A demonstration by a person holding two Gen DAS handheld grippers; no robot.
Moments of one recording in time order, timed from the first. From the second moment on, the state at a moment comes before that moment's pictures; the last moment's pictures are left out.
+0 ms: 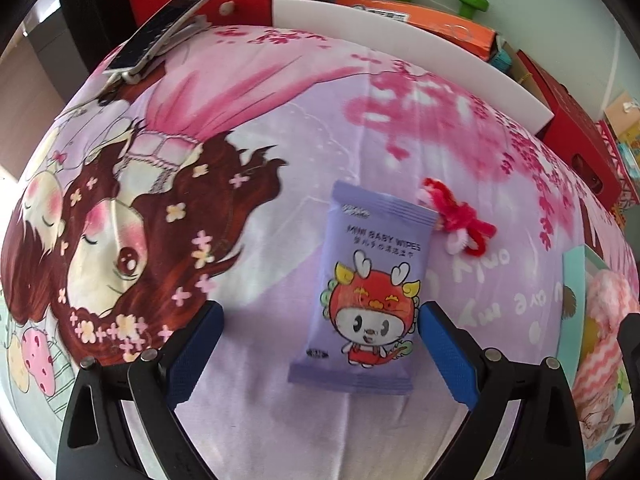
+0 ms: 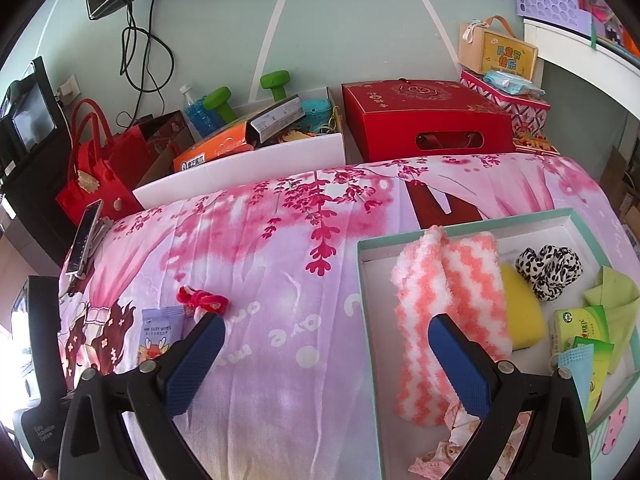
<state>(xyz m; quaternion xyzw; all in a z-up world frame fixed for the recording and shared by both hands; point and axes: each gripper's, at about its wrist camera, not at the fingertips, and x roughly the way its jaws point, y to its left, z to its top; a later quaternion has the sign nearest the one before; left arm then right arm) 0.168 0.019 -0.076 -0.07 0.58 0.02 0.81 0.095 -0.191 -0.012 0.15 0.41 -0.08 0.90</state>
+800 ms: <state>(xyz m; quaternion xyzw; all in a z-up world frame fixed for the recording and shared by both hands) 0.170 0.037 -0.060 -0.13 0.56 0.00 0.82 0.099 -0.159 -0.015 0.10 0.41 -0.05 0.90</state>
